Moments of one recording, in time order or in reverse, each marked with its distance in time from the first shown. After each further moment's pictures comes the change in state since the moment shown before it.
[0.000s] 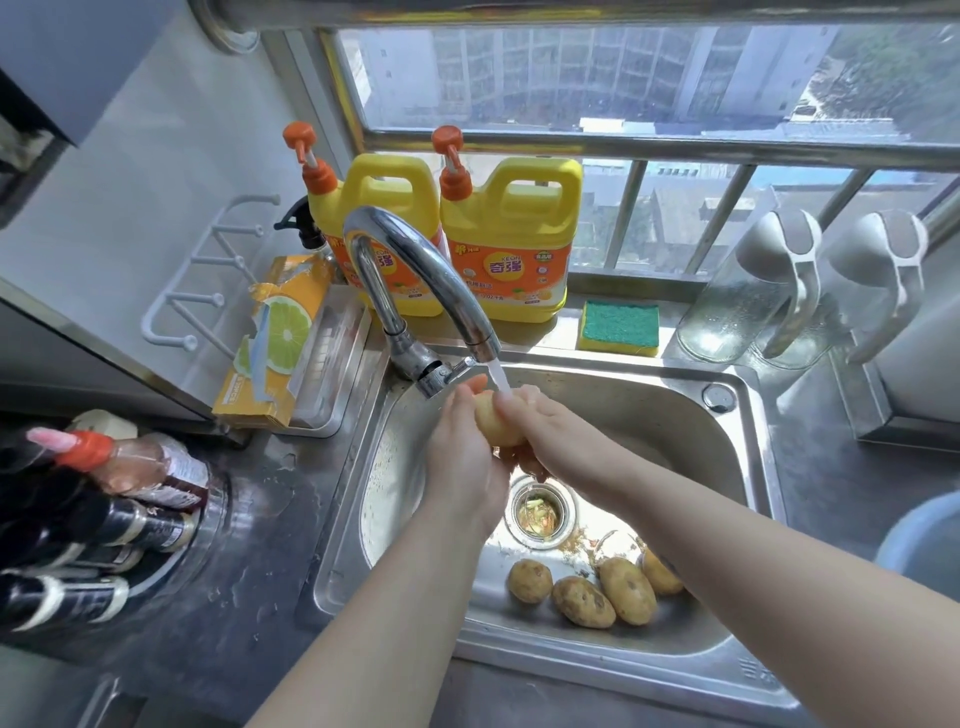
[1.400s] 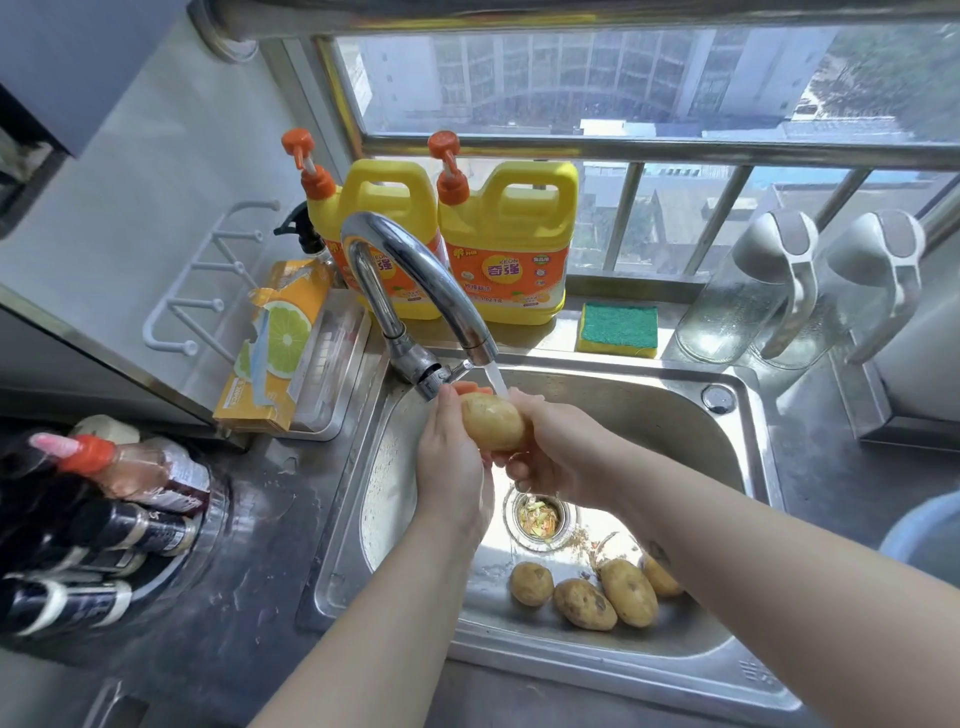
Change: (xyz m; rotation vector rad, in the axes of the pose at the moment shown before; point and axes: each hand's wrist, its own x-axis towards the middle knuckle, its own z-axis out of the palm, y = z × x) left_hand -0.009 0.002 -0.004 0.113 0.082 0.236; right_hand 0.004 -0.009 0.000 0.402 -0.006 0.365
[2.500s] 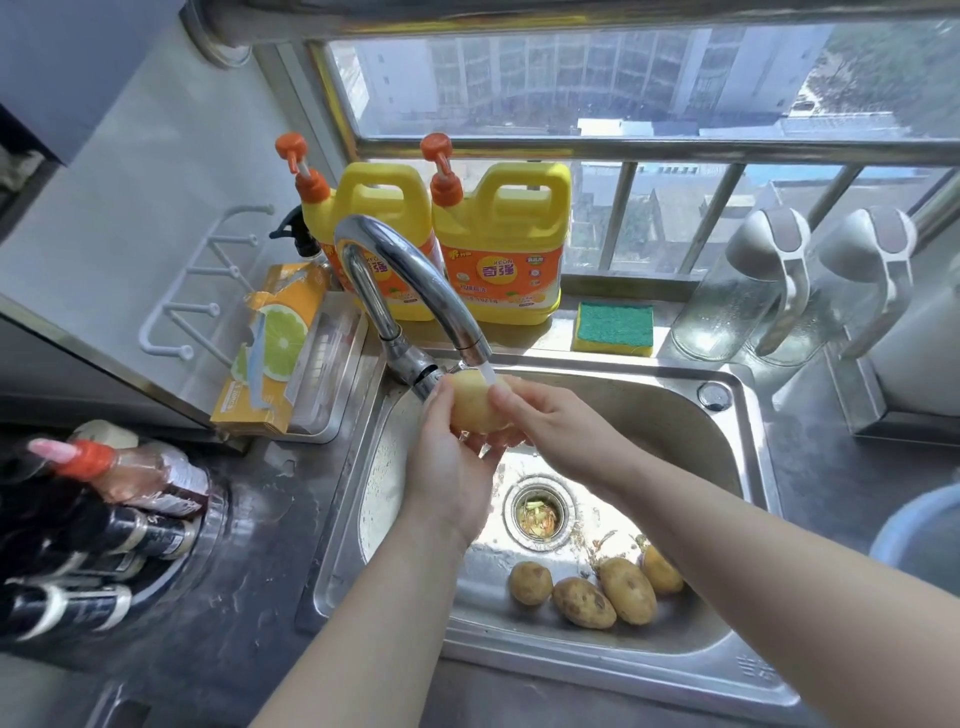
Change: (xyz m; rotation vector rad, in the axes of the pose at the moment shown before) left_hand 0.005 0.007 -0.005 -0.240 -0.084 -0.266; right_hand -0.002 0.002 -0.013 -0.352 0.046 -0.467
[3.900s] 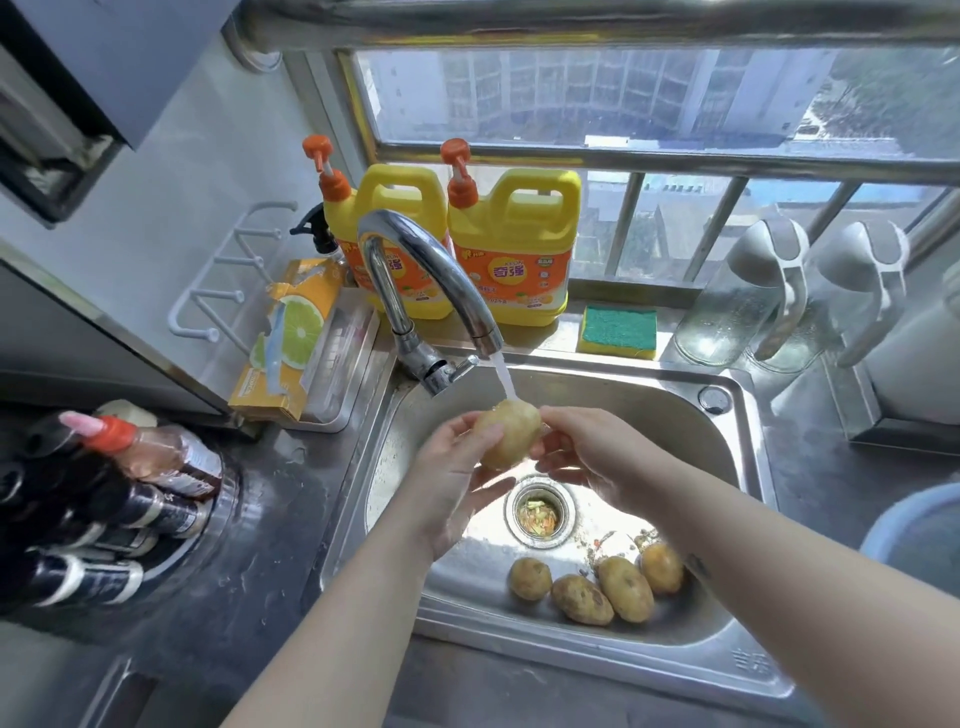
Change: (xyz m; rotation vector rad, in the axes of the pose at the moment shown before) left_hand -0.017 0.005 -0.035 0.421 -0.163 -0.078; right_hand -0.015 0.019 -0.015 0.170 0.041 0.361
